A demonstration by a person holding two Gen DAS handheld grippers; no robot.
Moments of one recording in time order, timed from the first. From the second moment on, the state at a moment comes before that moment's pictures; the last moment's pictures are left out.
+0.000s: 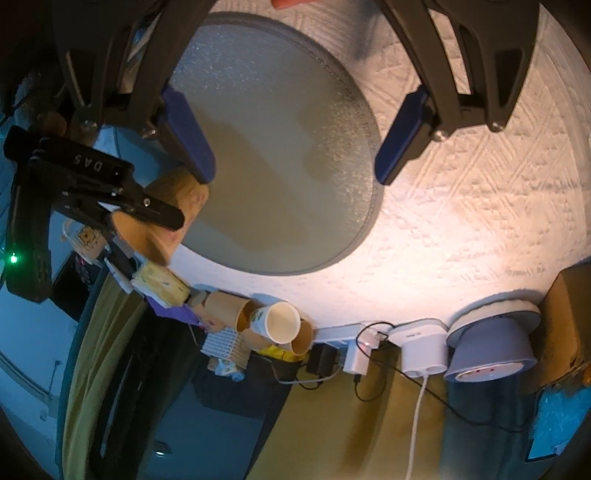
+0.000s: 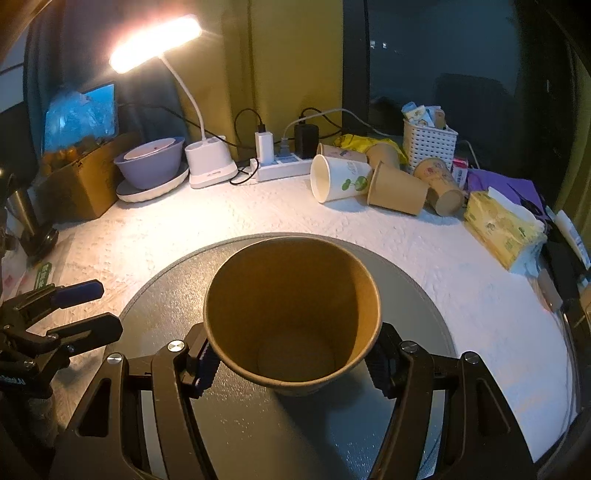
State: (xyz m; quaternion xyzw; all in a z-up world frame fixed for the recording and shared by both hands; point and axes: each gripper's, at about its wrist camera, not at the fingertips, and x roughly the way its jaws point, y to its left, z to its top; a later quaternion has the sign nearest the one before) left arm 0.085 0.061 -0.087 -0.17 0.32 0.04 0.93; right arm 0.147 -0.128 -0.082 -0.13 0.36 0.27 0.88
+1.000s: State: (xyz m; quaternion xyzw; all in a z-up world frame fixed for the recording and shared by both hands) left arm 0.046 0.014 -0.058 -0.13 0.29 0.01 0.95; right arm 0.082 -0.162 -0.060 -0.11 0.34 0.26 0.90
